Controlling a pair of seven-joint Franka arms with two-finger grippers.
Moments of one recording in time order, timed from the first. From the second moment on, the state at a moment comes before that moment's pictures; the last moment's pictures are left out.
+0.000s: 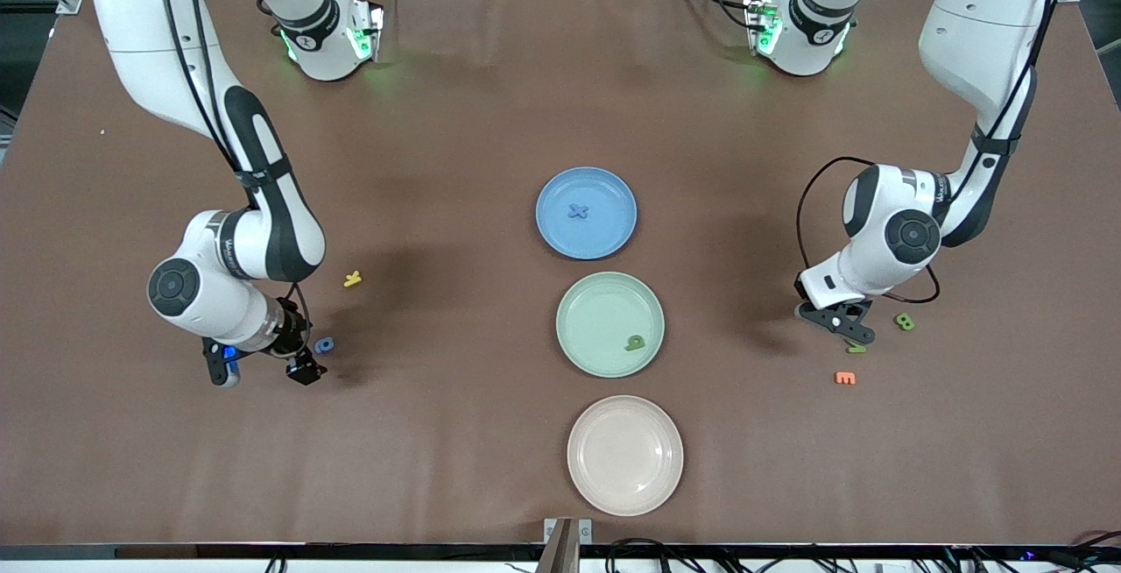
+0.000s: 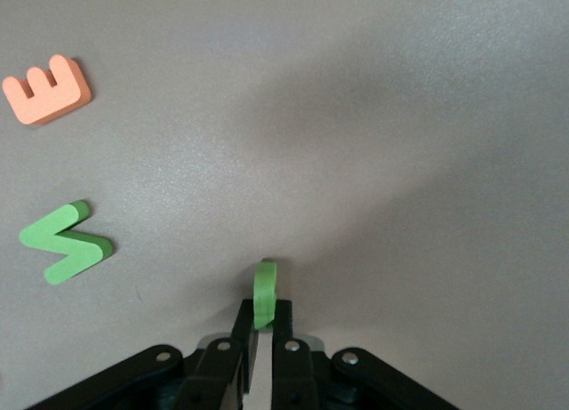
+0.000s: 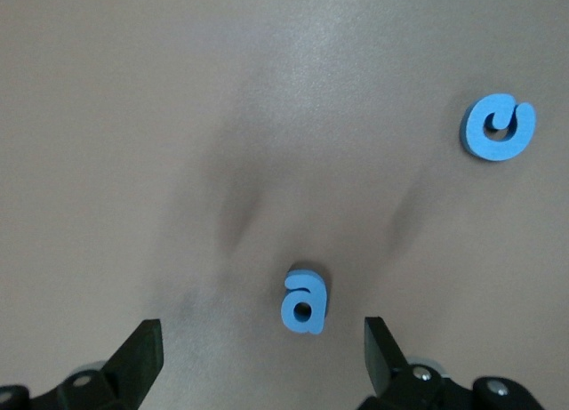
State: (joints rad) left arm -0.01 0.53 -0.11 -2.04 0.17 2.57 0.22; right arm 0.24 0.66 -0.16 -1.72 0.24 2.42 1.05
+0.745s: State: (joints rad) left arm -0.02 0.53 -0.17 -1.93 0.16 2.57 0.19; right arm 0.24 0.69 -0.16 -1.77 0.24 2.50 1.04
